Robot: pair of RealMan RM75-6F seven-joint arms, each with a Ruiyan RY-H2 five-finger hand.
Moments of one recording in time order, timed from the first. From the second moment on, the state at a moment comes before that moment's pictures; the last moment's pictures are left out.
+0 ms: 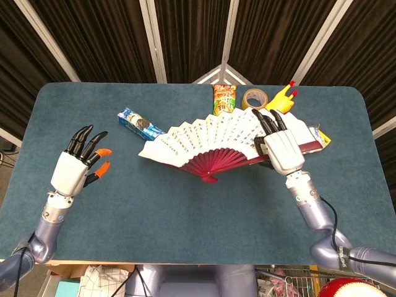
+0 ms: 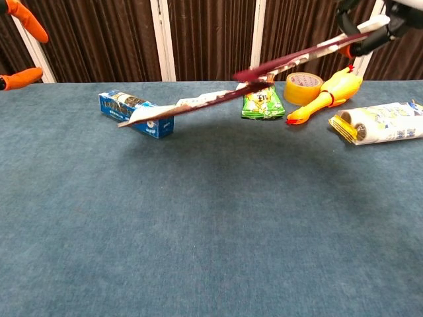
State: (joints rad) left arm -0.54 -1.73 -0.16 -0.71 1.72 1.76 -0.25; right arm 0.71 -1.31 0.20 -1.54 -1.31 1.23 -0.10
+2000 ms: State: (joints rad) left arm -0.29 -1.49 -0.04 -1.19 1.60 1.67 -0.44; right arm 0.67 -1.02 -0.02 -1.67 -0.93 0.86 -0.64
